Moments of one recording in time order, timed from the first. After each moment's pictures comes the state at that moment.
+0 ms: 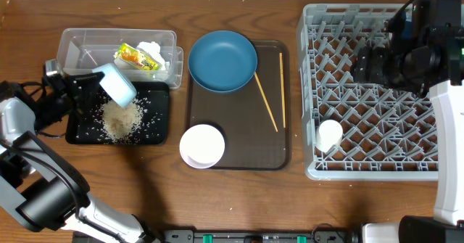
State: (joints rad) left arm 0.73 1.90 1.33 -1.00 1.49 -0.09; right arm -0.02 1.57 1.77 -1.37 -0.14 0.16
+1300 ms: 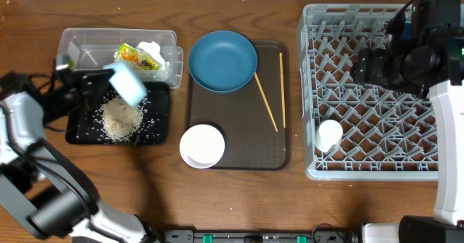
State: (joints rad) left arm 0.62 1.78 1.33 -1.04 1.44 -0.13; right arm -0.02 1.57 1.77 -1.38 -0.14 0.16
